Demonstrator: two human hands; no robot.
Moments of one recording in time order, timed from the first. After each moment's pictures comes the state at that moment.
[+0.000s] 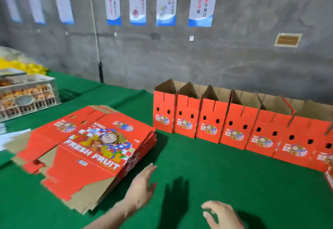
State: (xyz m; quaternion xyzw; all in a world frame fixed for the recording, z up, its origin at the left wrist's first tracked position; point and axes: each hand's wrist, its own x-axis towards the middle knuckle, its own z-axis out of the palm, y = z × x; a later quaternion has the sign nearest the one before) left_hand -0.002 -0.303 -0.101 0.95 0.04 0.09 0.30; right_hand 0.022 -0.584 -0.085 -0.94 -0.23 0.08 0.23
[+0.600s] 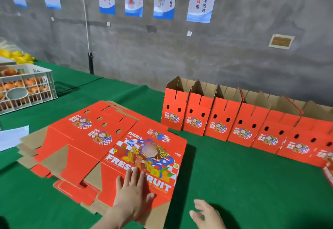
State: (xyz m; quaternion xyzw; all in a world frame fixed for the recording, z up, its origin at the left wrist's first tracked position) left_hand -0.038 -0.198 -0.122 0.99 0.12 -0.03 0.05; right_hand -0.016 -0.454 -0.114 -0.93 -0.06 0.19 0.33
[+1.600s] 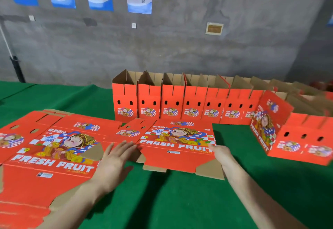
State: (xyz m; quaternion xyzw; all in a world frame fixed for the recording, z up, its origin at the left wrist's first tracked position) left_hand -0.015 -0.251 -0.026 0.94 -0.22 0.22 0.13; right_hand 0.011 -0.581 0.008 -0.74 0.26 0.01 0.61
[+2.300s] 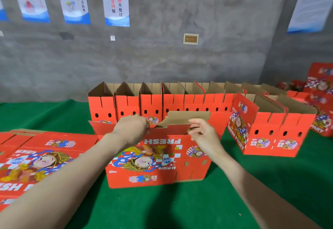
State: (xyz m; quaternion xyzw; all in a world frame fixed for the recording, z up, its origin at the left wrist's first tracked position) left_hand 0.026 -0.378 0.116 0.96 -0.22 0.15 -0.06; right_hand -0.013 -0.608 0.068 -0.83 -0.02 -0.18 0.53
